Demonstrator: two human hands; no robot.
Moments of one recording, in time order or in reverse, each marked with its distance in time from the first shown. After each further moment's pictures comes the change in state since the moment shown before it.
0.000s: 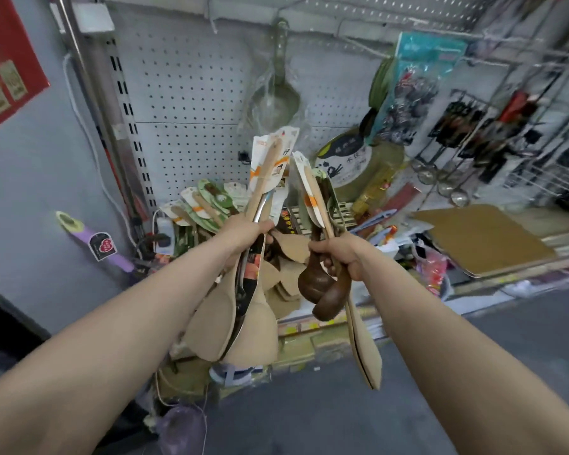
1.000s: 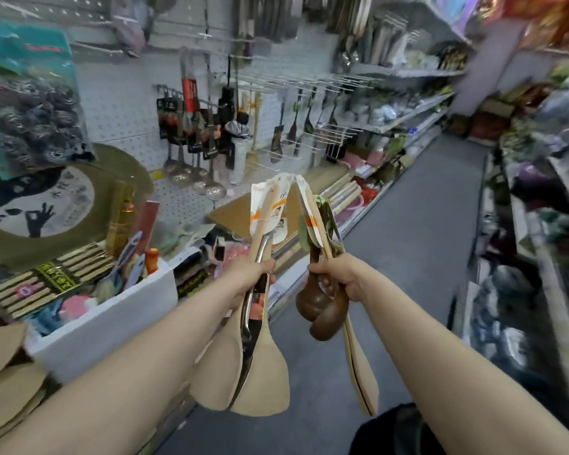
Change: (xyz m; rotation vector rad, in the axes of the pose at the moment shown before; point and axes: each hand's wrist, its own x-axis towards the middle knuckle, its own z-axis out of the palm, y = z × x) left_hand -0.043 0.073 0.522 0.164 -0.614 0.071; right_hand -0.129 0.205 -0.442 0.416 0.536 0.120
